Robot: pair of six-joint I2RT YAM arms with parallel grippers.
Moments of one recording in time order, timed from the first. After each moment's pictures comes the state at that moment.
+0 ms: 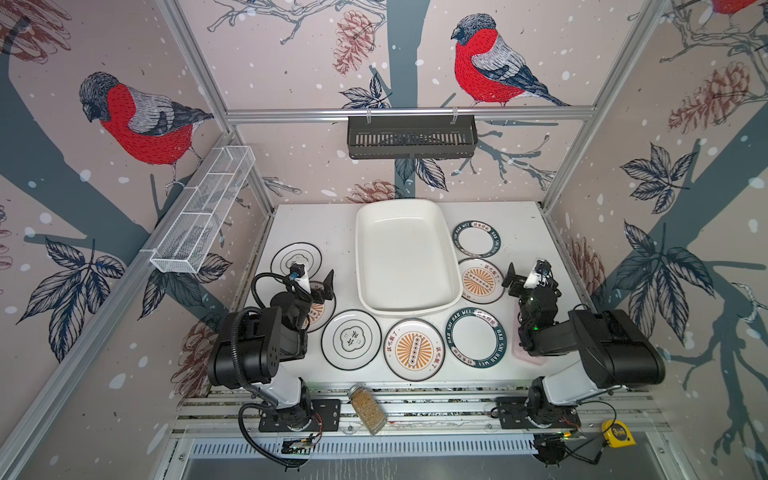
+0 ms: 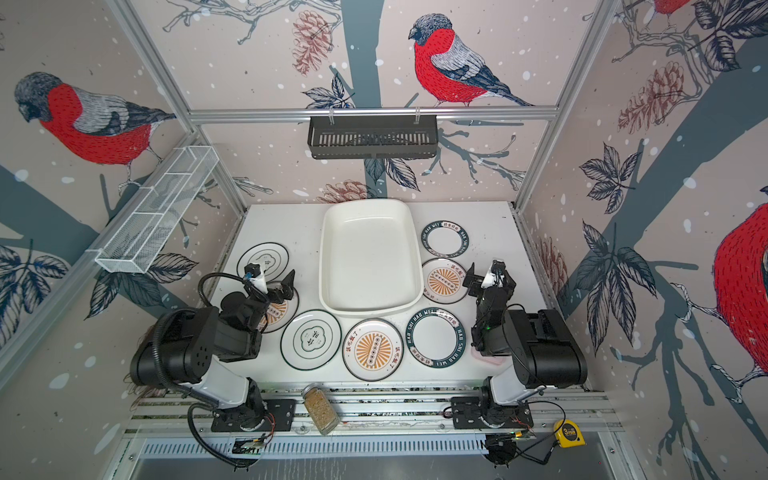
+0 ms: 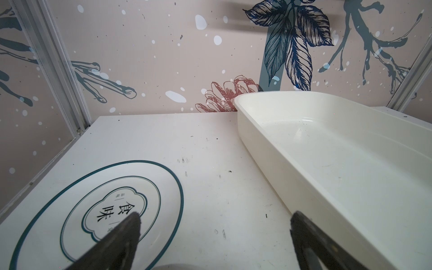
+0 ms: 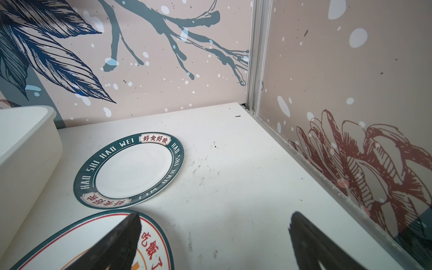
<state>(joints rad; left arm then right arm) 0.13 1.58 0.18 1.33 0.37 -0.03 0.04 1.54 0.19 1.25 0.24 0.05</state>
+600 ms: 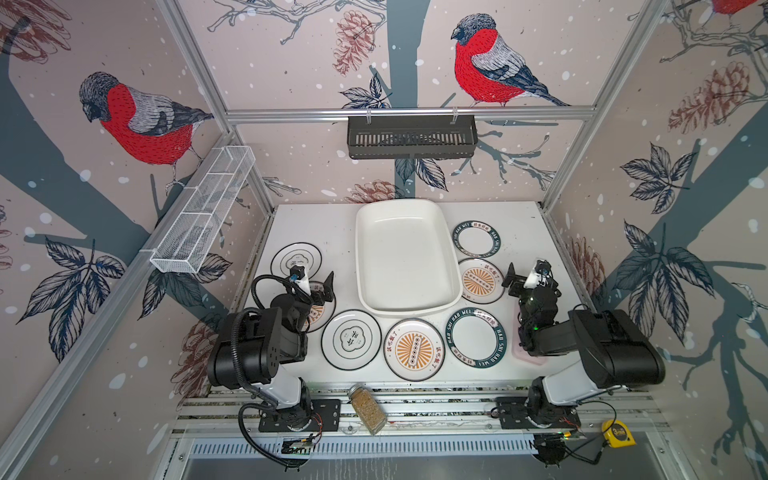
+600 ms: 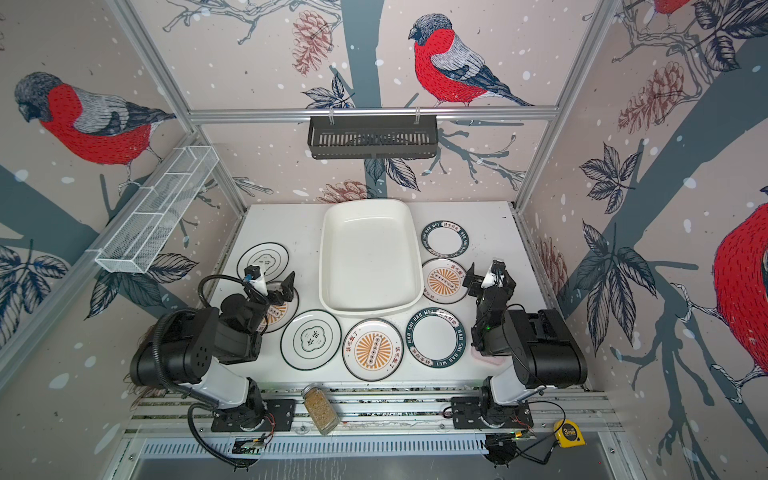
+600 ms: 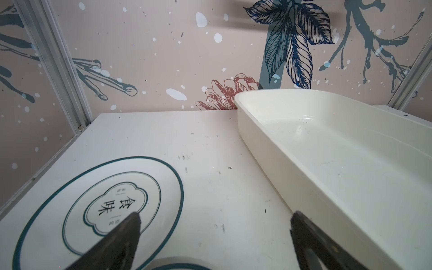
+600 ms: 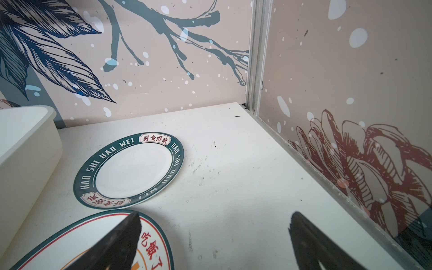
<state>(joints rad) 0.13 1.58 0.14 1.36 0.36 -0.03 0.04 1.54 0.19 1.25 0.24 0.05</state>
